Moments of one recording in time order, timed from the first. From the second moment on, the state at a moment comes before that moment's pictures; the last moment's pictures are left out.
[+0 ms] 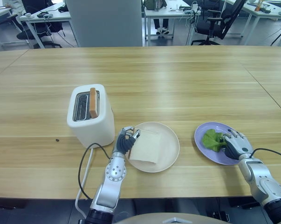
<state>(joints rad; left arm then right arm) 0.12 0.05 -0.22 -0.12 0.36 0.17 0.13 0.04 -0.69 0.20 0.22 -0.97 0.08 -0.10</state>
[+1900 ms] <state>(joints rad) 0.00 0.50 0.06 -0.37 1.00 0.30 -0.09 -0.12 -0.36 0.45 0.06 -0.92 -0.14 -0.12</state>
